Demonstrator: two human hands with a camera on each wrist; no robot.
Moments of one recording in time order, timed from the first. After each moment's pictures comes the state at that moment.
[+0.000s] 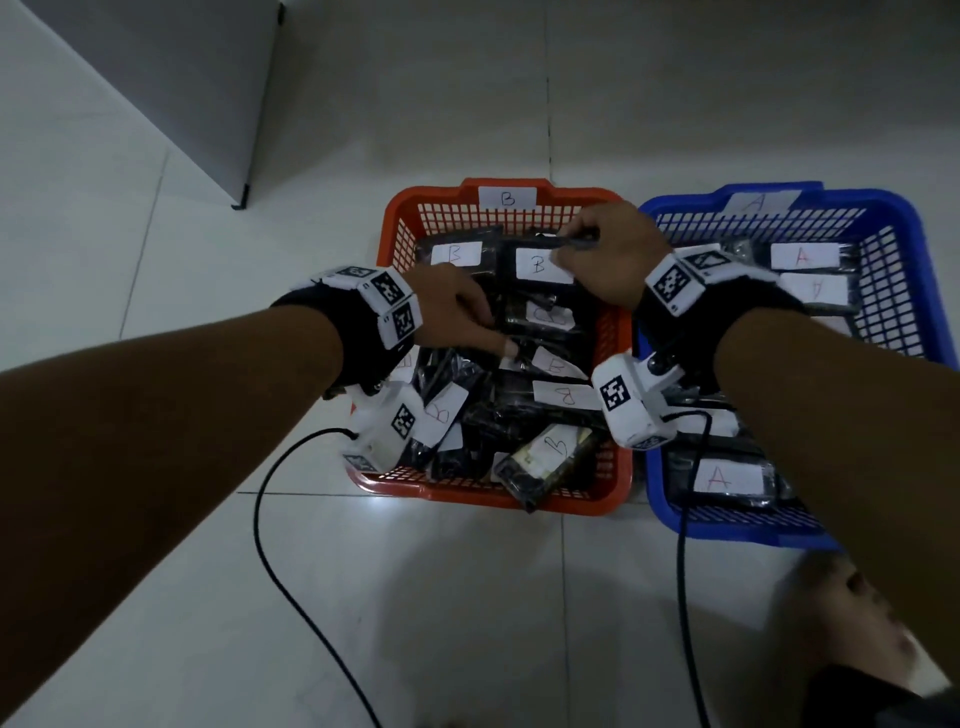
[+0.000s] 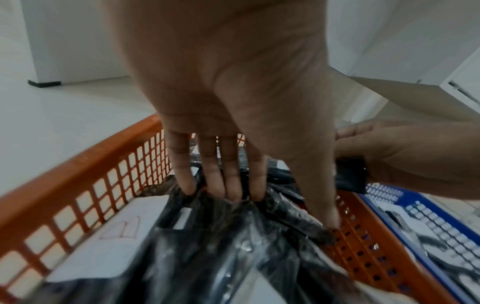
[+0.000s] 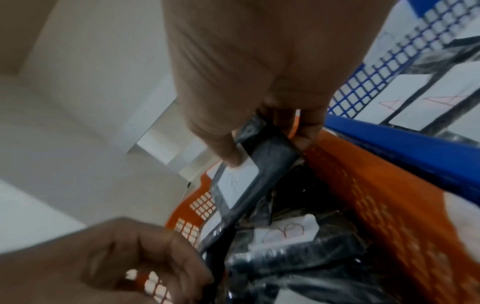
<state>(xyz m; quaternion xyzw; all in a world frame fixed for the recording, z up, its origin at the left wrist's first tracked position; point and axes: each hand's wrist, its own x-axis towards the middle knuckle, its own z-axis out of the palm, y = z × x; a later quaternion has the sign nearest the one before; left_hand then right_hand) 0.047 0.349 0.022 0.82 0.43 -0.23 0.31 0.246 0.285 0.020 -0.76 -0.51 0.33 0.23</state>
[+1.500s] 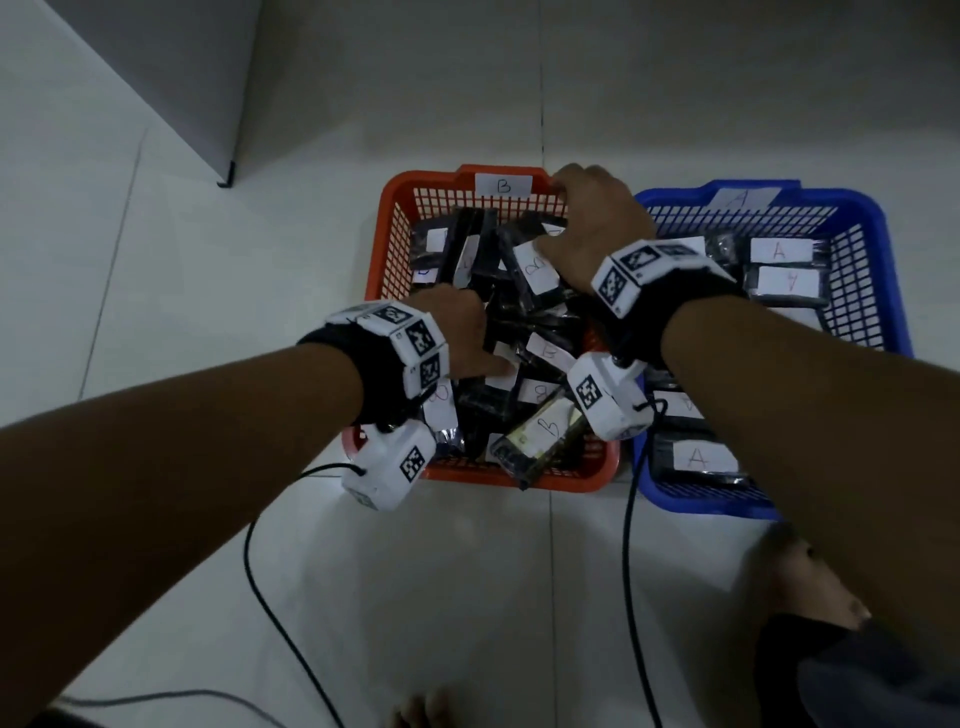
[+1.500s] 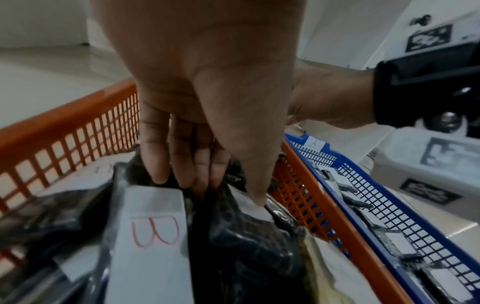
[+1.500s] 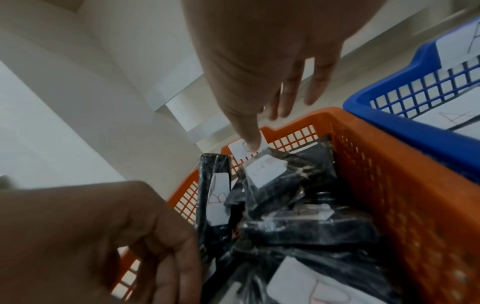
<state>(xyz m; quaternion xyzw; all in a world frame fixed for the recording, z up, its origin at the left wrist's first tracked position) 0.046 0.309 0.017 0.87 0.38 -0.22 0.21 0.226 0.292 0.034 -0.79 -0.56 0.19 0.14</state>
